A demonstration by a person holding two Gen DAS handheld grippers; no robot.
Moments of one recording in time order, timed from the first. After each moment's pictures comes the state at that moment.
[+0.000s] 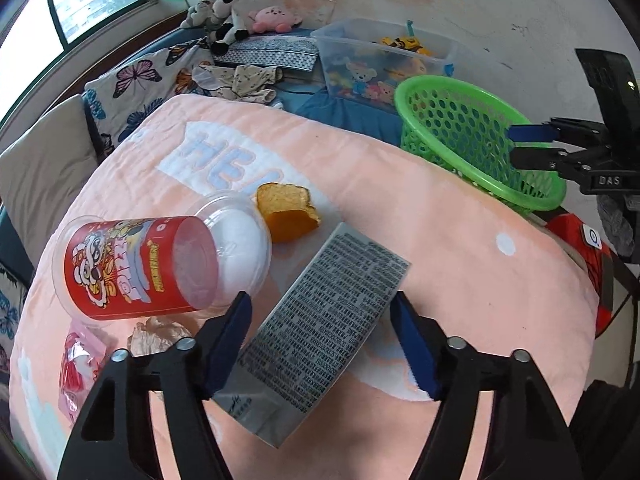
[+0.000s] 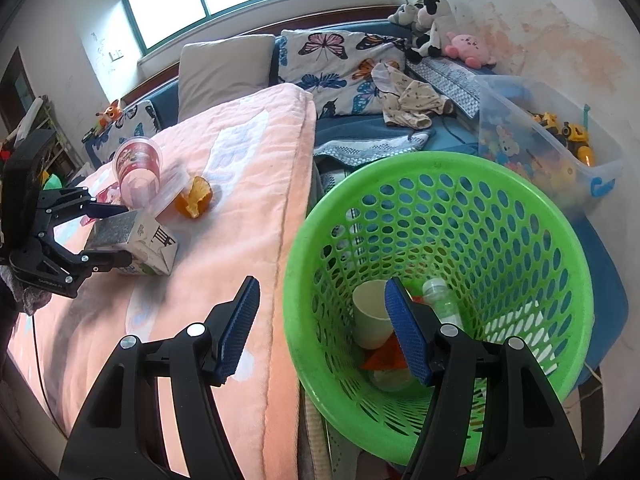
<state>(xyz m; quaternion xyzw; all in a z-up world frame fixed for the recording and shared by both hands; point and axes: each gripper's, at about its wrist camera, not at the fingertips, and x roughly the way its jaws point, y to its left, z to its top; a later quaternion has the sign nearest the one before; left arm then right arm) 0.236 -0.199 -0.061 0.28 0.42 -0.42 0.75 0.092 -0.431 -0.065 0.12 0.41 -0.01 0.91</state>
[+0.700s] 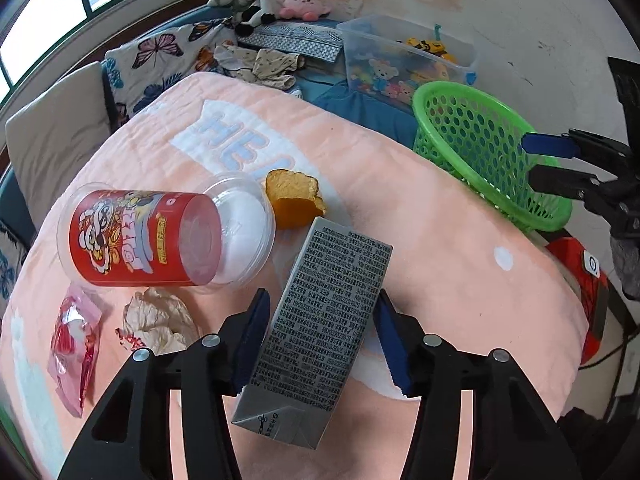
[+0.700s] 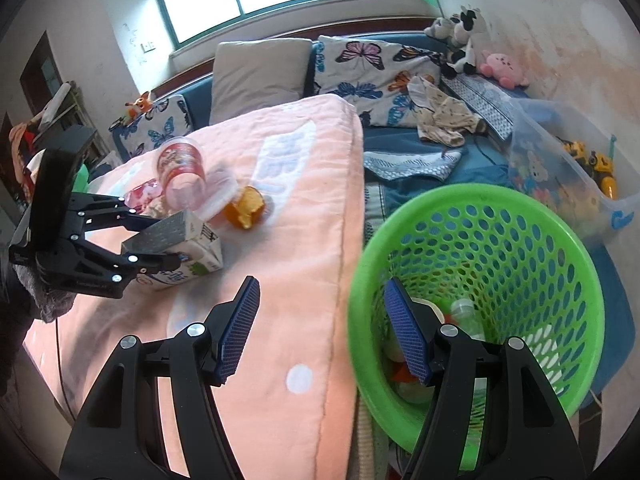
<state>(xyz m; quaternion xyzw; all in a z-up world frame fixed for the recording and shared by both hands) 0.239 -0.196 -0.059 0.25 0.46 -0.38 0.76 0.102 -0.399 -0.038 0.09 0.39 0.05 0.91</state>
